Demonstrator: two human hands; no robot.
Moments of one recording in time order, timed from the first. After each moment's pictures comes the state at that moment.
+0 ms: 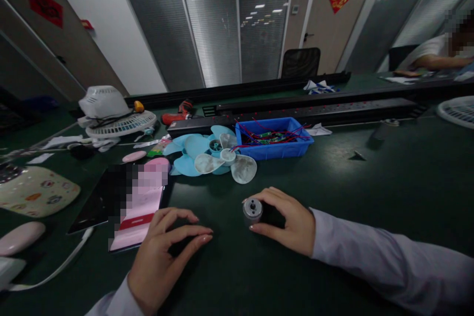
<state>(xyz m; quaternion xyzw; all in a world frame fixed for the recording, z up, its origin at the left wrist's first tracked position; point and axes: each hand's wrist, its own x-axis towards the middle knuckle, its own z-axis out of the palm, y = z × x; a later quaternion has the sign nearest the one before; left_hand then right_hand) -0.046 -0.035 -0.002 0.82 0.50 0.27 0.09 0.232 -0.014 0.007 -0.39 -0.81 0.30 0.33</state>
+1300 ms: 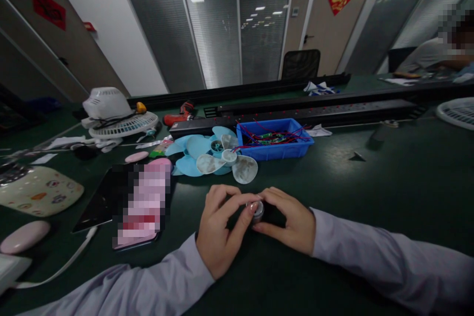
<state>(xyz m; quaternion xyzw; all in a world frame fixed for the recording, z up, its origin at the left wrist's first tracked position) 0.044 -0.022 0.018 0.81 0.39 0.42 0.14 0.231 -0.014 0.003 -0.36 -0.82 0.27 0.35</state>
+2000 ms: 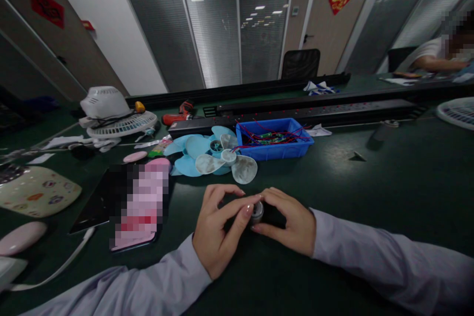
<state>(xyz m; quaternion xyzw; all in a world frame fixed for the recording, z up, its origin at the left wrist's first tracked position) 0.038 -0.021 0.019 0.82 0.40 0.40 0.14 0.231 -0.014 0.002 -0.36 -0.82 0.26 0.35</state>
